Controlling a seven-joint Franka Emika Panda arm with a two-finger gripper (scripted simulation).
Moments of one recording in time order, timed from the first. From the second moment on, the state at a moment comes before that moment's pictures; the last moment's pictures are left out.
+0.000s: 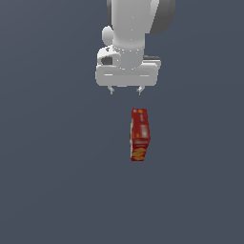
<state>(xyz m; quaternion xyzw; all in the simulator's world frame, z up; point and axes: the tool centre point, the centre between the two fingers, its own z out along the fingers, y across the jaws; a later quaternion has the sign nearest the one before) -0.071 0.013 0.315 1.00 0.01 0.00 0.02</state>
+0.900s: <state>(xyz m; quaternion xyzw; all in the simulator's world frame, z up) -0.060 -0.002 0.315 1.00 0.00 0.00 0.02</state>
